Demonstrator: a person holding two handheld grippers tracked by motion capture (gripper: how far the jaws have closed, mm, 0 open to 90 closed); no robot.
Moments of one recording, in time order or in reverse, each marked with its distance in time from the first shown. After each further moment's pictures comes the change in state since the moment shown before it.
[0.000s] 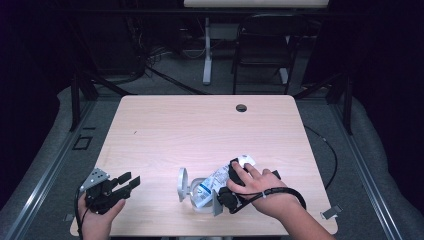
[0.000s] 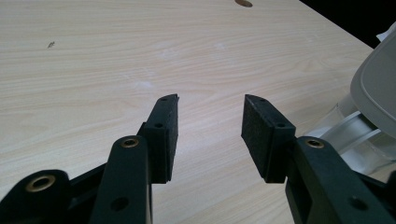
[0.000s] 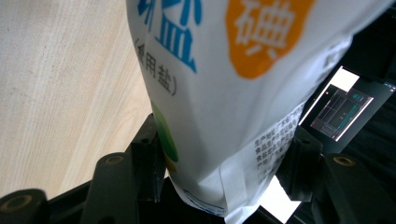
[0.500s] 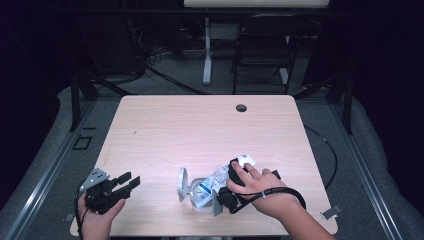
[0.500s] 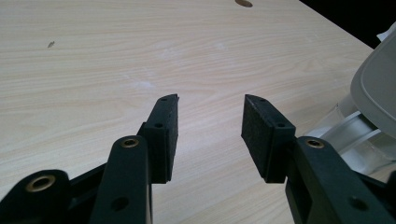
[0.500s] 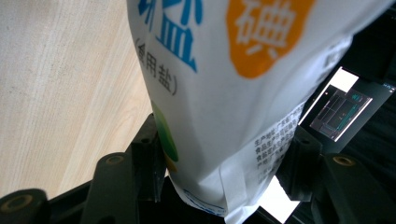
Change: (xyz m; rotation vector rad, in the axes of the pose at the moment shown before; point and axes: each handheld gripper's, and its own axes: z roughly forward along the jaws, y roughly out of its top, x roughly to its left) left arm 0.000 0.000 0.000 0.001 0.000 0.000; right arm 0.000 0.000 -0.001 0.007 -0.004 -0.010
